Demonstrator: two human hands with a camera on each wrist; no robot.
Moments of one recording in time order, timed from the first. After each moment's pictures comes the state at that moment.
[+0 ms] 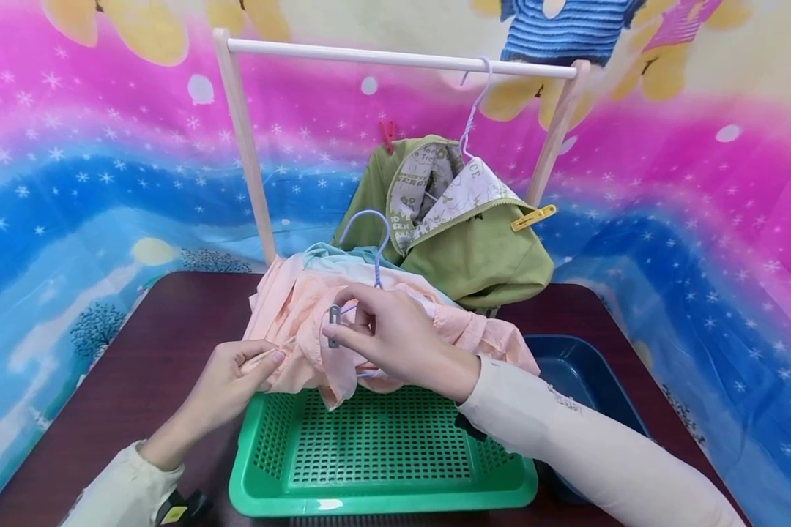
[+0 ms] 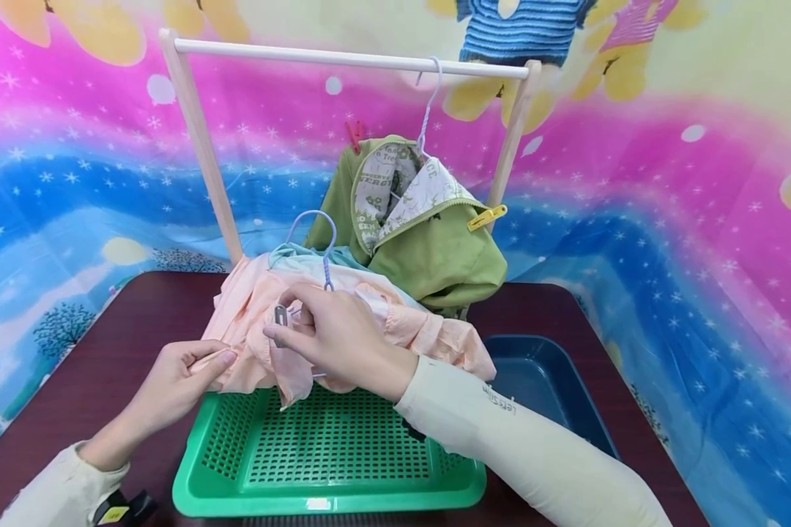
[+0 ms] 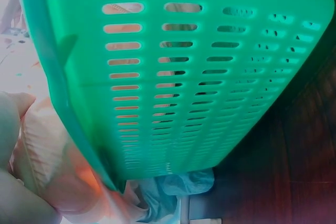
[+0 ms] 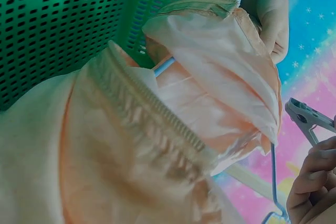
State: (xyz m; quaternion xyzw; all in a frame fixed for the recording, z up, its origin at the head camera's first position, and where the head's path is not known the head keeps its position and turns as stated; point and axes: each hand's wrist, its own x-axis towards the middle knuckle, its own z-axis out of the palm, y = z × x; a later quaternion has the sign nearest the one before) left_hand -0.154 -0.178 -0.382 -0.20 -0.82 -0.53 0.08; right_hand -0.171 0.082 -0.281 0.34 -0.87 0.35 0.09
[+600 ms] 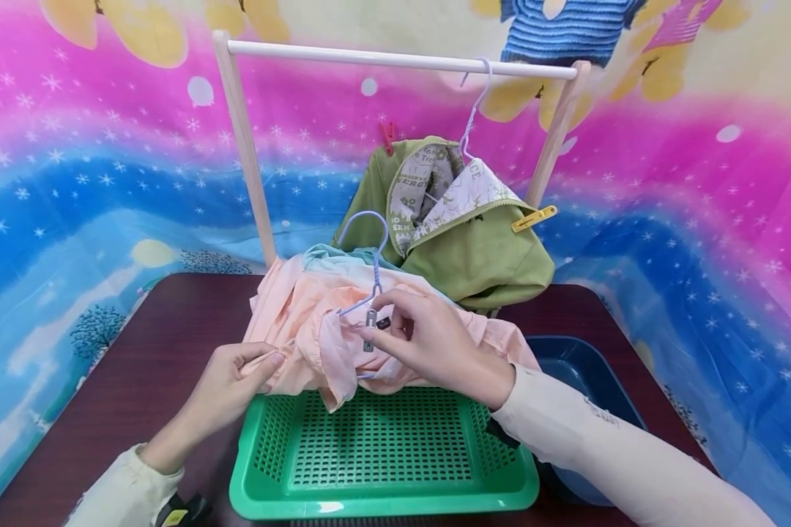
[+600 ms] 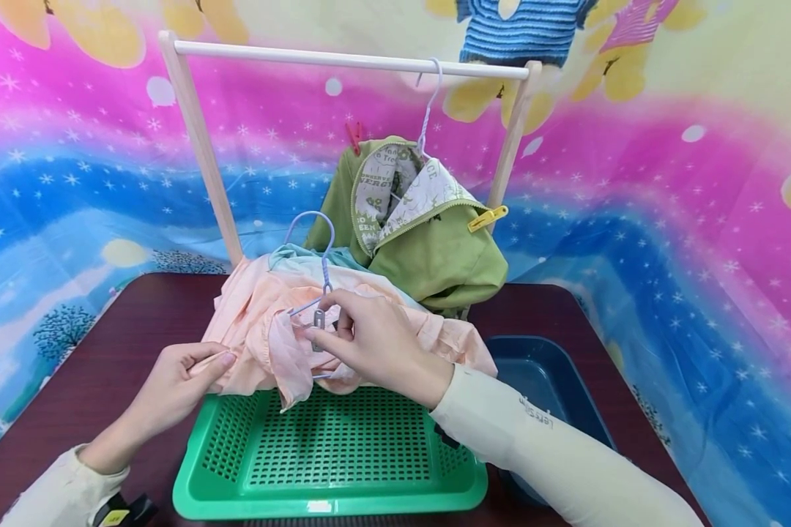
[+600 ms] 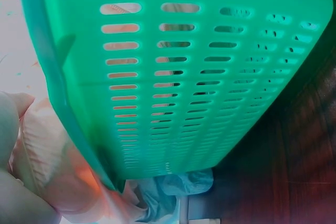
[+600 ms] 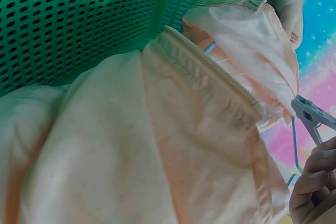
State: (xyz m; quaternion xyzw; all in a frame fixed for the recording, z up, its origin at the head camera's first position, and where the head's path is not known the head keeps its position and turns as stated) left_hand -0.154 -0.179 -0.384 -0.20 -0.81 -0.55 0.08; right_hand -0.175 0.116 -0.291 0.34 -0.87 0.33 0.16
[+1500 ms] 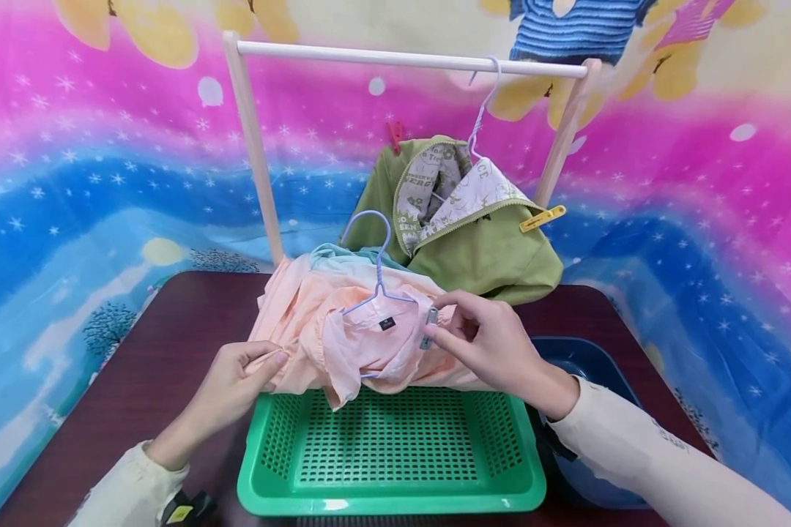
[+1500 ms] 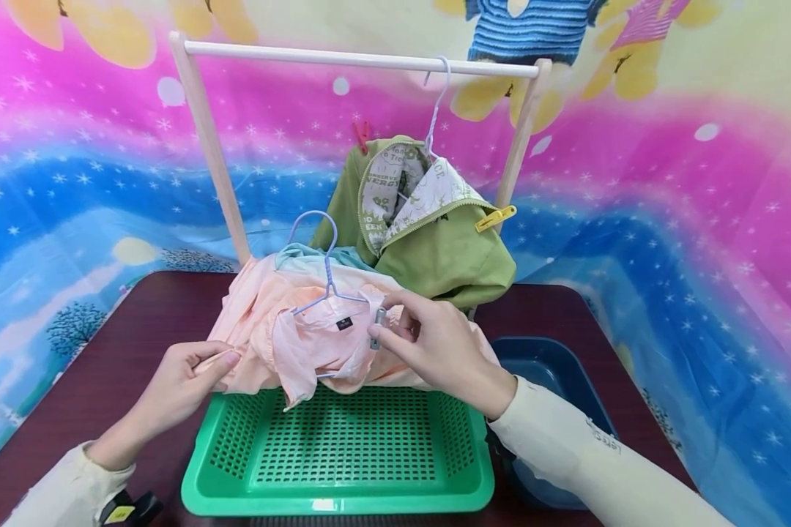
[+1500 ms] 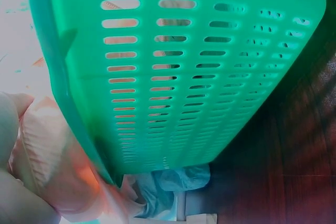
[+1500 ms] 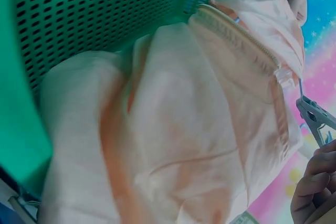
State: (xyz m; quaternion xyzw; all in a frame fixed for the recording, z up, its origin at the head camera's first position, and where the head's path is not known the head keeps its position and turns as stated) left_hand -0.153 -0.182 -0.387 -0.20 -0.82 -0.54 0.08; right_hand -0.165 0.175 -0.296 0.29 -0.88 0.34 0.17
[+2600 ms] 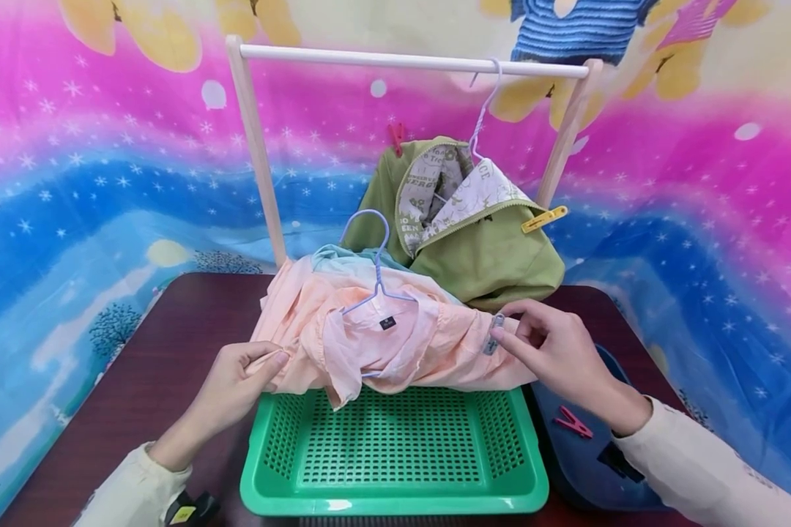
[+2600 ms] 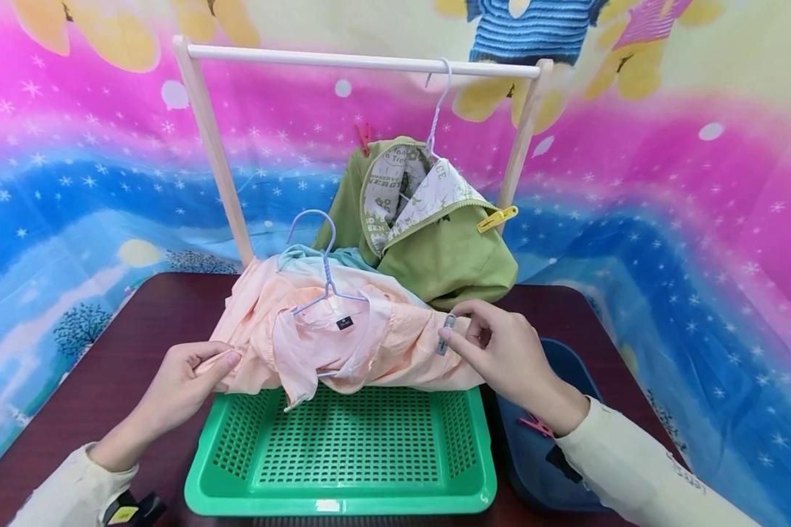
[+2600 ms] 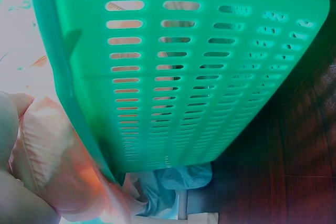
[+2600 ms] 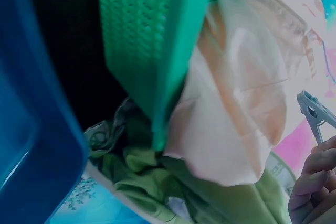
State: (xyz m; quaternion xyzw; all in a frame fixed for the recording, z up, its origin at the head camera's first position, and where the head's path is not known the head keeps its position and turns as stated) left_hand -0.151 -0.182 -0.382 -0.19 -0.82 -0.53 0.09; right_hand -0.157 0.244 -0.305 0.22 -0.91 0.31 0.19
